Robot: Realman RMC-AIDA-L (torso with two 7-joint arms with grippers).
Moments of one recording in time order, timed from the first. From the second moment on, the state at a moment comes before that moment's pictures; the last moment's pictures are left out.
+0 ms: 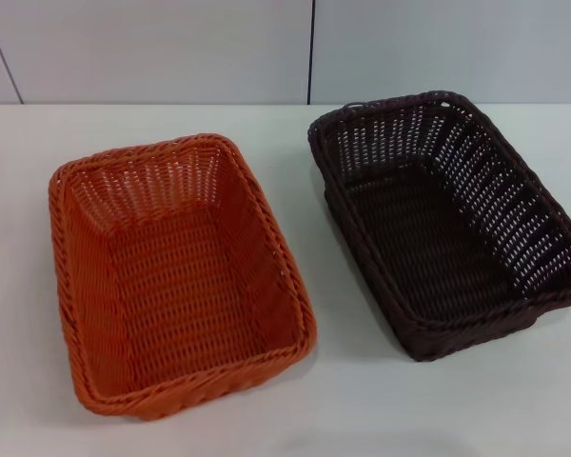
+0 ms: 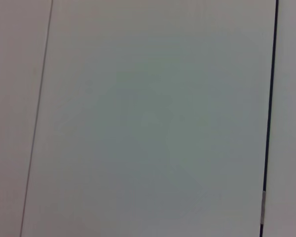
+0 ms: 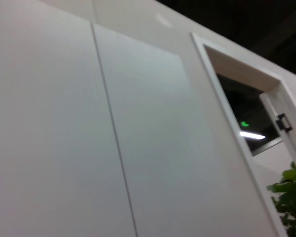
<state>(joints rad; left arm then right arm) -0.34 -2.07 -1.47 -0.20 2.47 1.14 -0.09 0.33 2.08 -0.07 0.06 -0.53 -1.72 0.17</state>
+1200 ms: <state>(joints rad) -0.26 -1.92 -1.52 -0.99 2.75 0.21 0.01 0.33 2.08 0.02 0.04 -0.62 -1.71 0.23</state>
